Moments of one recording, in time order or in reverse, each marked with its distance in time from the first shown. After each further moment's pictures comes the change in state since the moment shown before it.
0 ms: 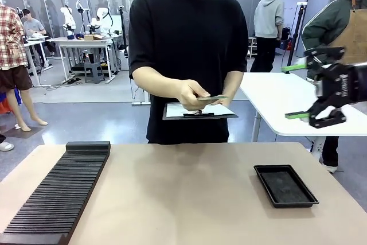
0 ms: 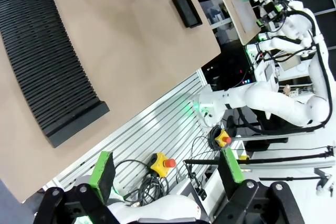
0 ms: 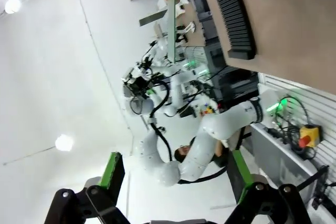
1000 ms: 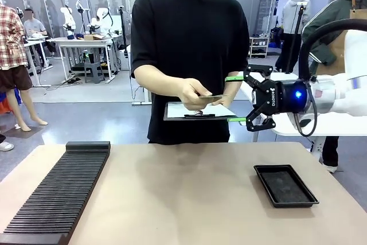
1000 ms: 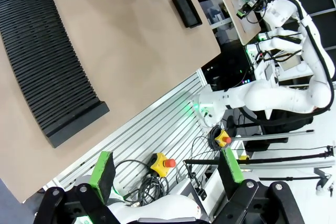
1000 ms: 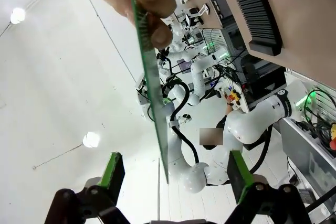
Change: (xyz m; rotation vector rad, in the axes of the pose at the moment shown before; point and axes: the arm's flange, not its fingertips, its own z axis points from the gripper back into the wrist) left arm 0.000 0.000 0.000 0.000 -0.001 -0.001; right arm 0.072 -0.012 -0.096 0.066 0.104 -0.143
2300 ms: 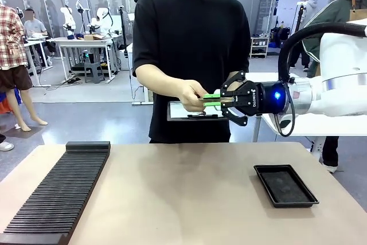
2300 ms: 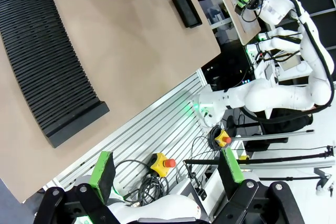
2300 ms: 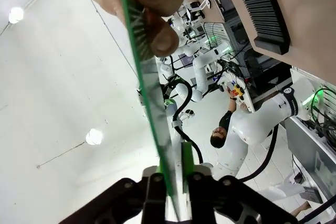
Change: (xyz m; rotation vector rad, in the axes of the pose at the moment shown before) left arm 0.000 0.000 0.000 0.000 0.000 0.000; right arm 0.013 0.000 -0.037 0.005 0.033 -0.023
